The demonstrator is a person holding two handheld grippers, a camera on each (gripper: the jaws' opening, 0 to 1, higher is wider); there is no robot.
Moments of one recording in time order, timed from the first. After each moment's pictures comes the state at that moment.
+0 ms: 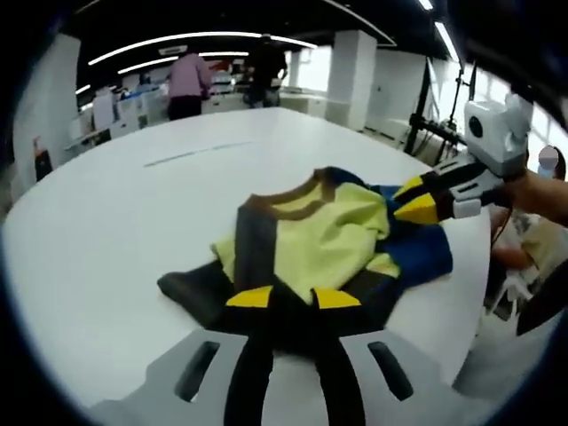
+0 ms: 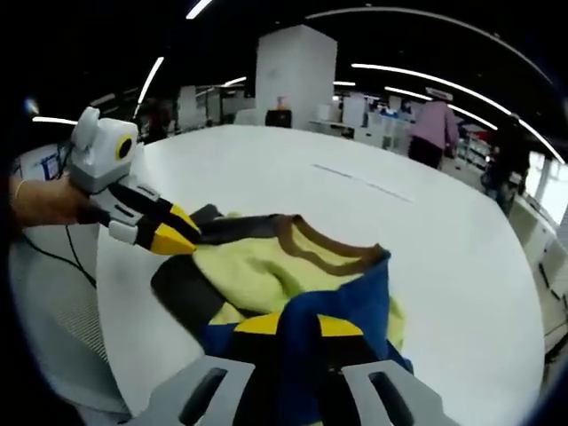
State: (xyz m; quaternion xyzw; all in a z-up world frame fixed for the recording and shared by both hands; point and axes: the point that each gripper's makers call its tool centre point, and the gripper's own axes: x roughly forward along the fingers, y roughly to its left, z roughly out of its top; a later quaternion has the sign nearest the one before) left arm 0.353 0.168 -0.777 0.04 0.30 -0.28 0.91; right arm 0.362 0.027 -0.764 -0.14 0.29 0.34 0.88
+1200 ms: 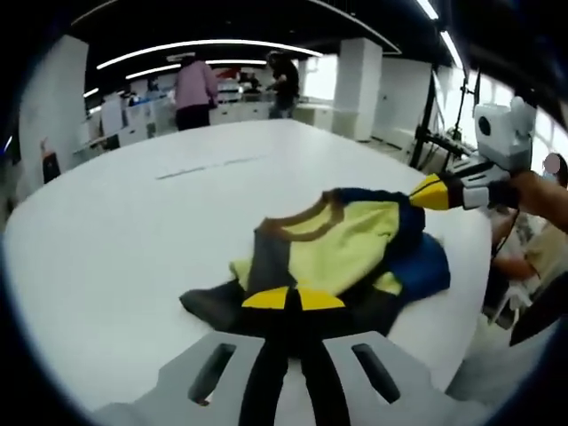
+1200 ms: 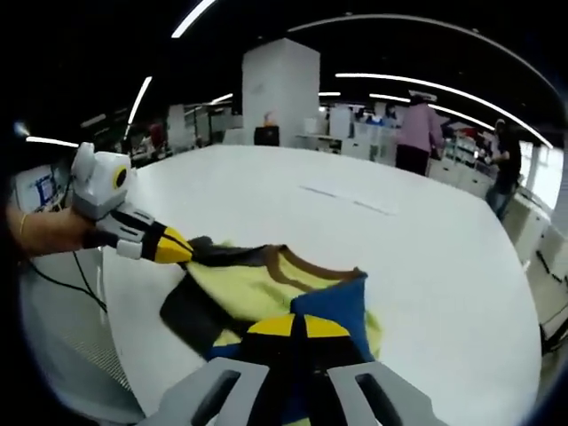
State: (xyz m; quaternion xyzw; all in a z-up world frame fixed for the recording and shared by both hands) left arm 0.359 0.182 -0.741 0.04 0.28 -0.26 0.92; right arm 0.367 0.013 -0.718 -0.09 0.27 0.33 0.90
